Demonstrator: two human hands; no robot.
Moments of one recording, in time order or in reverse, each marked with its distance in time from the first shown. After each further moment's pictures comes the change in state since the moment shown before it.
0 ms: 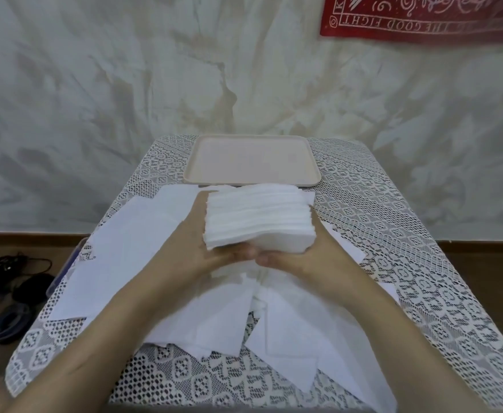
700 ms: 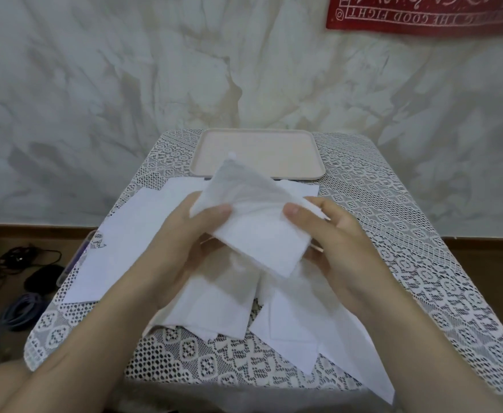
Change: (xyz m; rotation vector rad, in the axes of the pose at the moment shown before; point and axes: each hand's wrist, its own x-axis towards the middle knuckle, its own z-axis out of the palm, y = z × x) left_hand -0.014 0.012 -0.001 -0.402 0.112 -0.186; right_hand -0.023 -0.032 0.004 0.508 0.139 0.188
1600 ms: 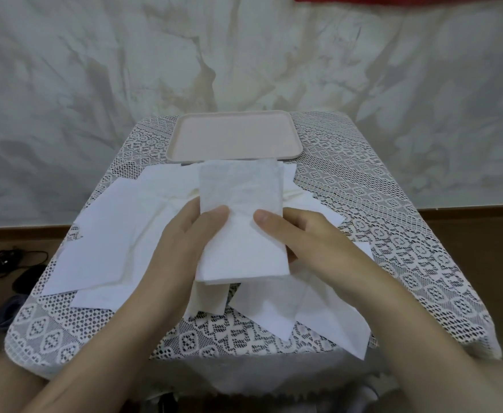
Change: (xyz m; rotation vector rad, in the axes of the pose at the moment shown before) left_hand -0.034 -0.020 0.043 0.144 0.061 0.068; right_hand -0.031 0.001 -0.018 -0.460 -0.167 0.068
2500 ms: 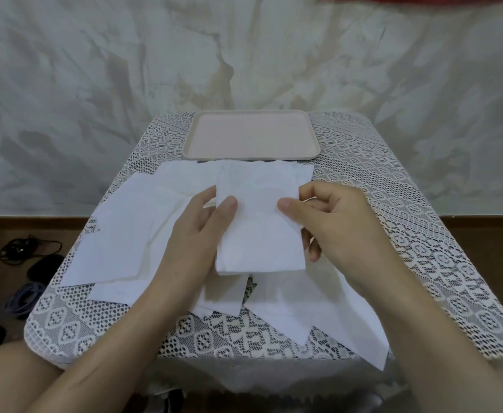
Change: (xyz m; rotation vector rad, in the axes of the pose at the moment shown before) left_hand 0.009 0.000 -0.006 0.120 0.143 0.000; right_hand 0.016 -0.011 0.004 0.129 0.231 -0.222
